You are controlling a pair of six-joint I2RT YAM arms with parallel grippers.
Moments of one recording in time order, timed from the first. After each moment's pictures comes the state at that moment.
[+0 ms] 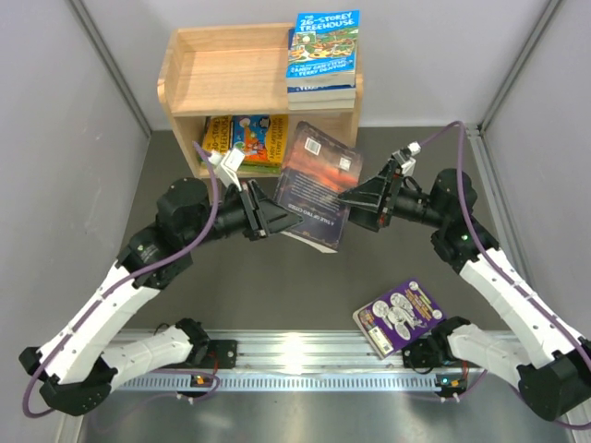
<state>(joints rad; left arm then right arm) -0.74 0.93 1.22 -0.44 0.33 -0.95 0.44 0.97 0.90 0.03 -0.74 1.33</state>
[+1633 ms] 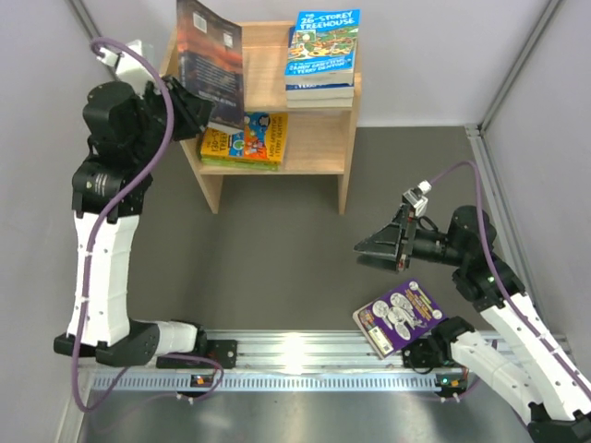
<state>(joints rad) -0.27 1.30 1.98 -0.77 0.03 -0.38 0.44 0.66 0.76 -0.27 -0.82 1.21</state>
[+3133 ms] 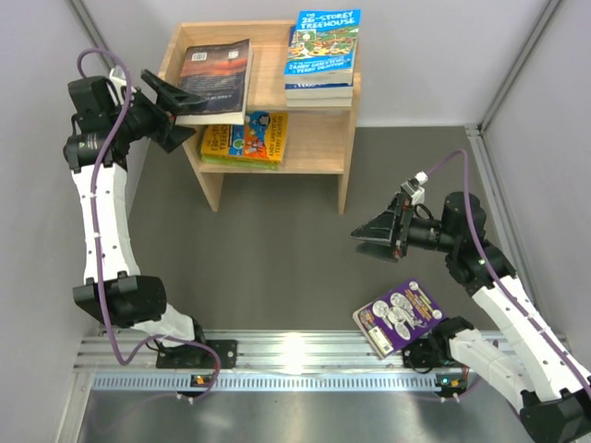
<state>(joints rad) 0.22 1.54 1.92 -0.76 0.75 -0.91 0.37 0.78 0.79 -0.28 -0.83 1.14</state>
